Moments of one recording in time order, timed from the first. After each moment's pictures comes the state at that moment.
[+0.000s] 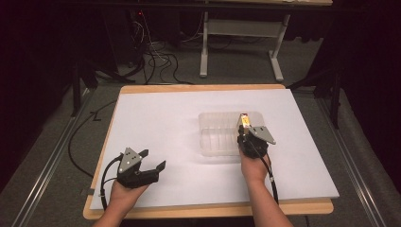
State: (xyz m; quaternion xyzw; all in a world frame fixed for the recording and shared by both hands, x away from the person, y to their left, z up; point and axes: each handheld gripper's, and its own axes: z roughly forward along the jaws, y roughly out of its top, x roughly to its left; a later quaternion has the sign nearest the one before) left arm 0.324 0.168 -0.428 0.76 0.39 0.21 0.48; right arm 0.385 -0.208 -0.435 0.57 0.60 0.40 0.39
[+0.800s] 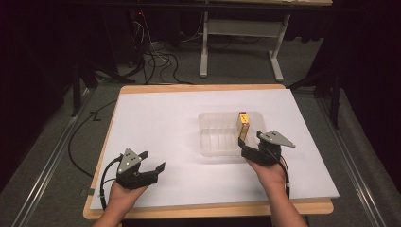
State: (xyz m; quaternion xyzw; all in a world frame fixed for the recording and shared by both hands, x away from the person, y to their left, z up) left arm 0.324 0.170 -0.431 0.76 0.39 0.19 0.48; right arm 0.353 -0.244 -0.420 0.51 0.67 0.45 0.30
